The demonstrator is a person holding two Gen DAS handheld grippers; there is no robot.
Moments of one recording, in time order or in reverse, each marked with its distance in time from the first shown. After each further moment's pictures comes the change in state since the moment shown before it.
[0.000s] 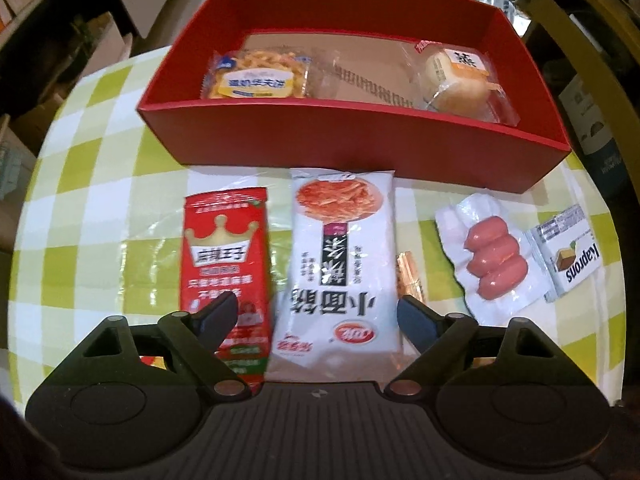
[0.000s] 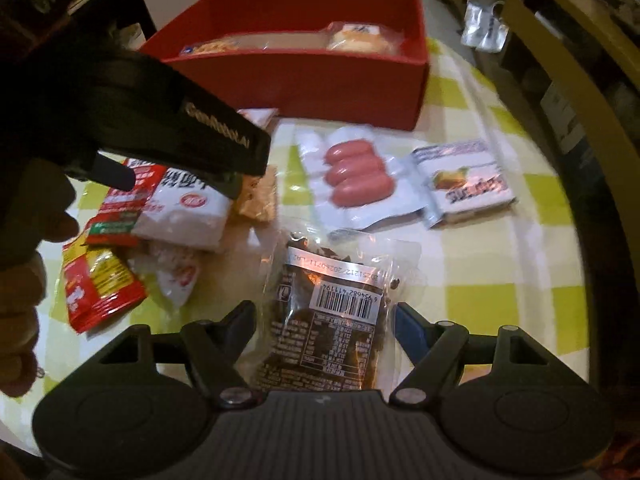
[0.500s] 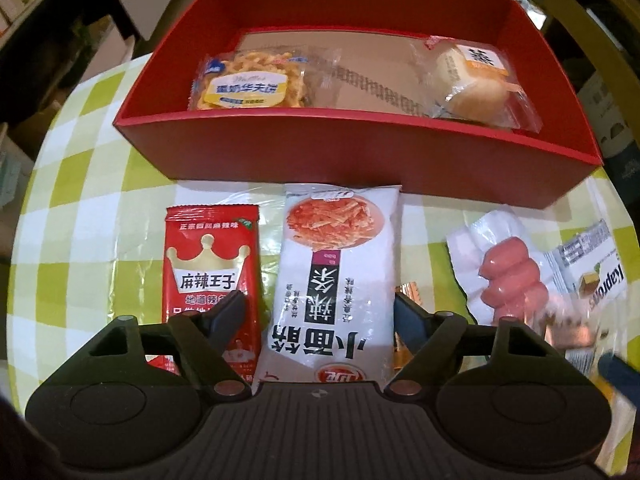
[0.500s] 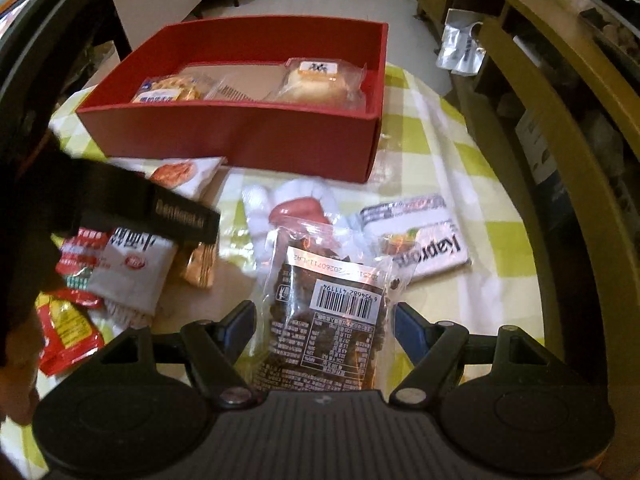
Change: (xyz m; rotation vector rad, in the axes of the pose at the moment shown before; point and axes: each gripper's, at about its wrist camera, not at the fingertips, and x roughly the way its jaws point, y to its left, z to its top) left arm 0.018 -0.010 0.012 0.016 0.002 0.046; right arm 0.003 -0.015 0.040 0.001 -0.037 -0.070
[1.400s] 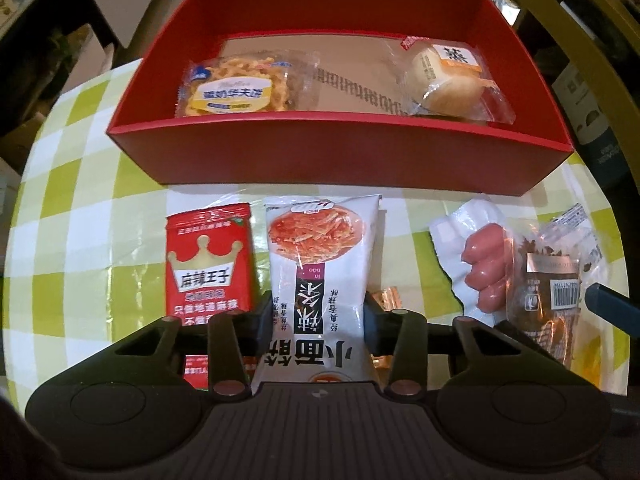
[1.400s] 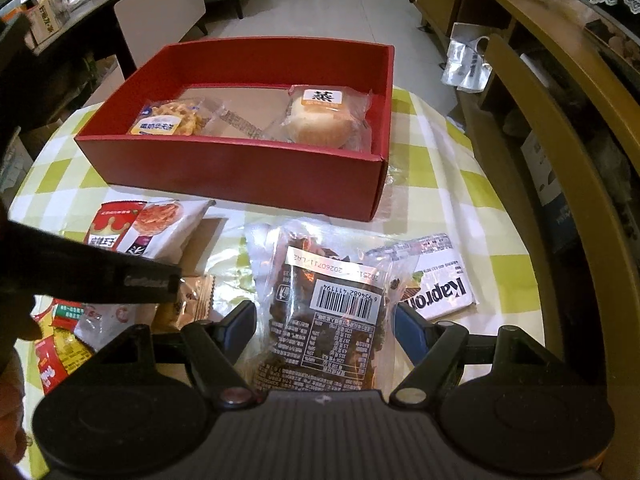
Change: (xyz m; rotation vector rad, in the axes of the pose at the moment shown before) left arm -0.010 0.007 -0.006 0.037 -0.007 -0.062; right arm -0.001 0.000 0.017 -0.002 -0.036 0.022
